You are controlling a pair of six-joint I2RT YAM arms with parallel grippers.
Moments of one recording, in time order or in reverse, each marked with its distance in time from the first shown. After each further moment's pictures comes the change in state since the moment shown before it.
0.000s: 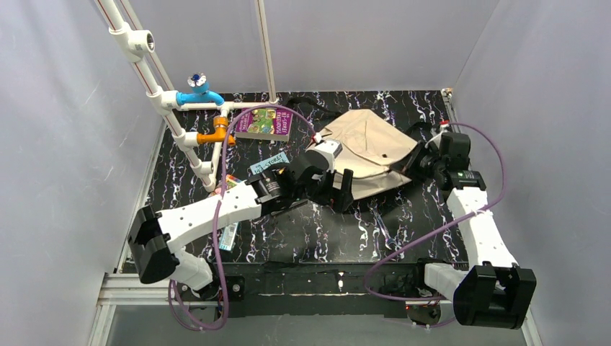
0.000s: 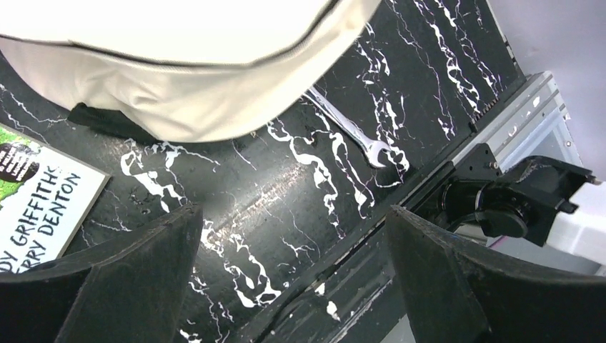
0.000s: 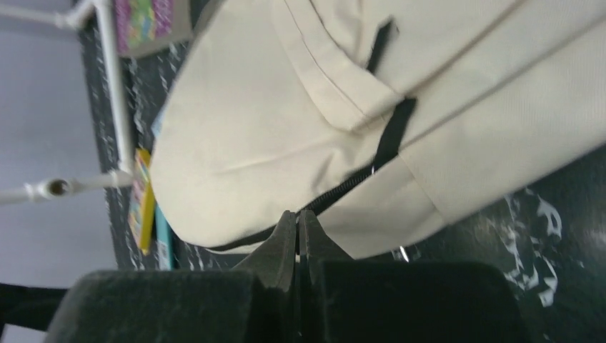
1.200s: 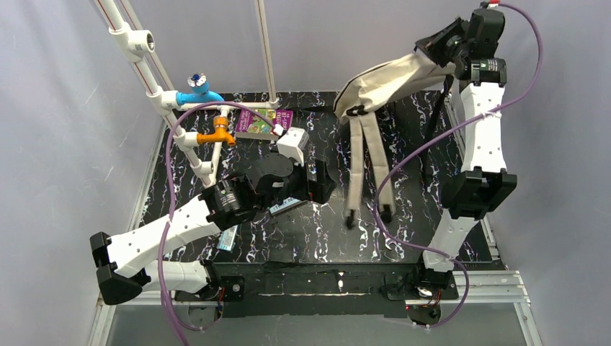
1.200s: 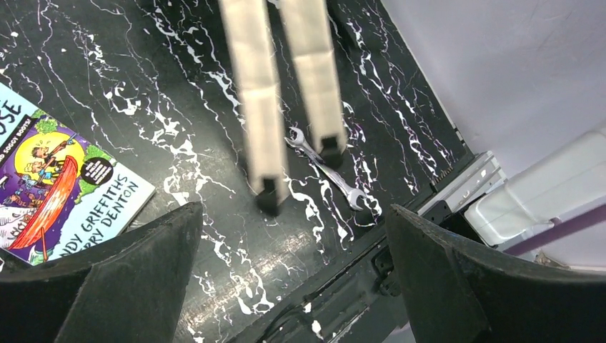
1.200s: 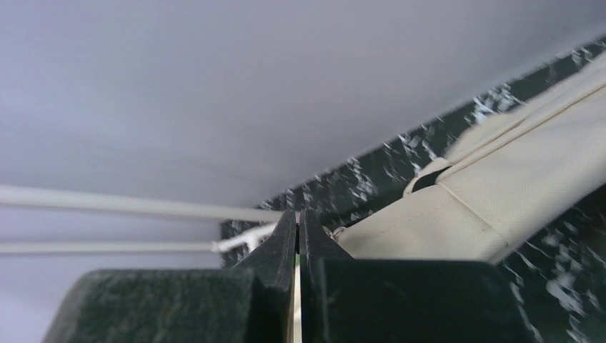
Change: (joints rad) left arm -0.034 -0.258 -0.011 -0.026 -0.192 -0.035; right arm -0.024 0.795 1.354 -0.230 0.166 0.214
